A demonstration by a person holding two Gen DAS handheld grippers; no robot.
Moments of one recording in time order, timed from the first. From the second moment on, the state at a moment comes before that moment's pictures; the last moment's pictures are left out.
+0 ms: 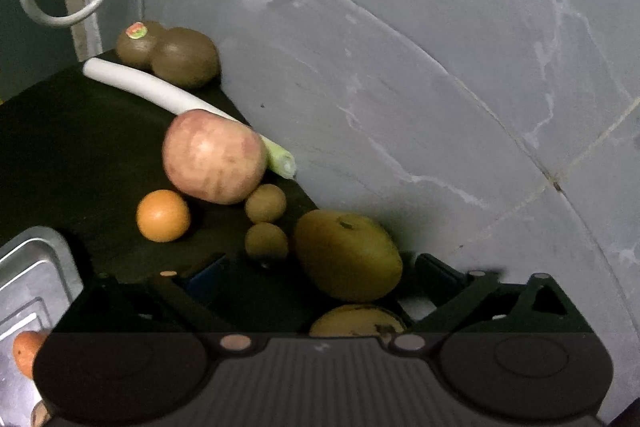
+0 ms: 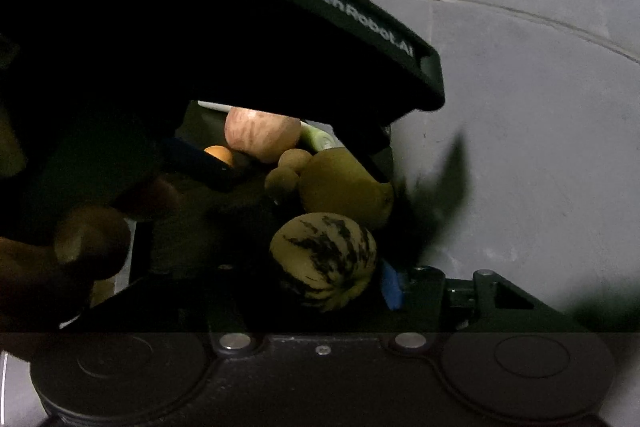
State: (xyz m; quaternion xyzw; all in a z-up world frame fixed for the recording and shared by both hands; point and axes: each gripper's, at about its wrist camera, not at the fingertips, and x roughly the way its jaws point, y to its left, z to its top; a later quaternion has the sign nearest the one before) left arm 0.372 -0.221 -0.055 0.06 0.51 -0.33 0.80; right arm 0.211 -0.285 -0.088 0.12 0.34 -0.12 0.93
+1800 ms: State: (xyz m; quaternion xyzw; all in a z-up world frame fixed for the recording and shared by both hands) left arm 0.382 -0.218 -0.078 -0.05 0.52 -0.29 0.80; right arm 0.160 -0.285 -0.083 0.09 0.34 -0.11 0.93
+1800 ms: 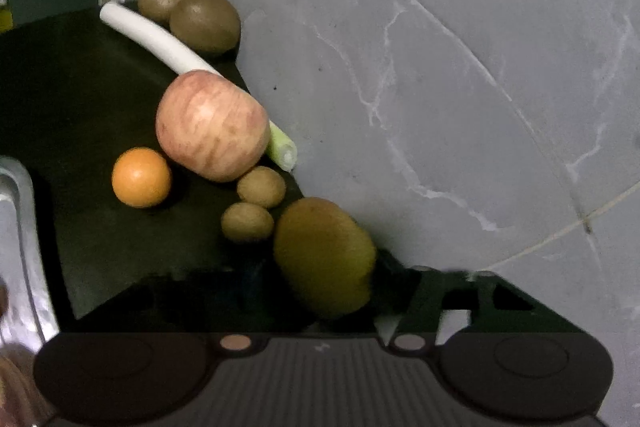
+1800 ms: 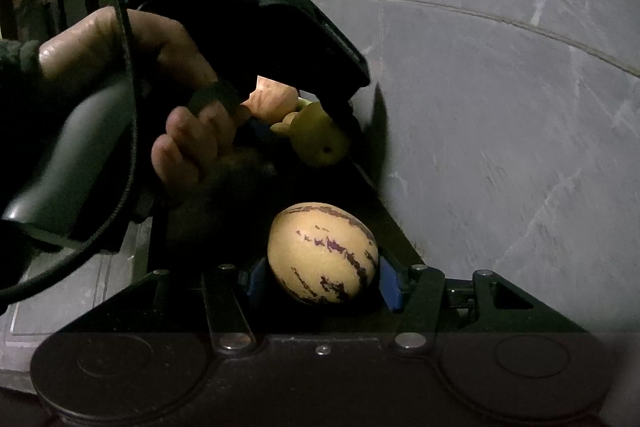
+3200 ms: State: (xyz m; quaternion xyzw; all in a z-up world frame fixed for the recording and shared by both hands) left arm 0.249 0.020 -0.002 -0.13 0.48 -0.18 0.85; right arm 0.139 -0.200 -0.036 0.06 0.32 0.01 0.94
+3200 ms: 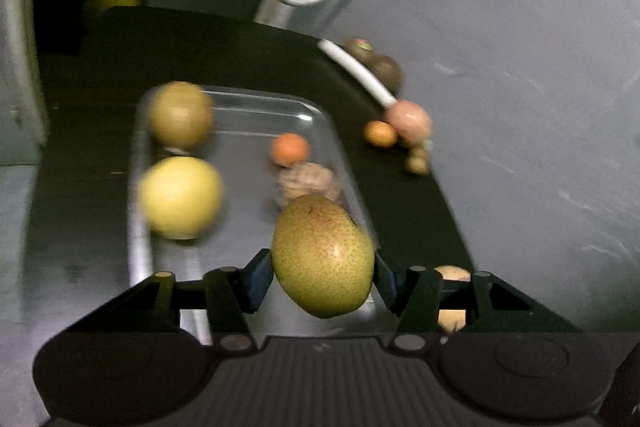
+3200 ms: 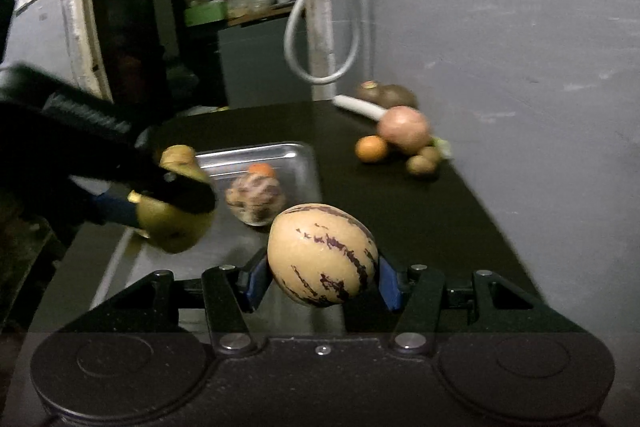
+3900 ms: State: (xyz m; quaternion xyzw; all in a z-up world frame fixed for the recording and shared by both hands) left arm 0.243 0.050 -0.033 -0.11 0.48 -0.13 0.86; right arm 0.175 -0.154 -0.059 0.02 0.34 0.07 0.94
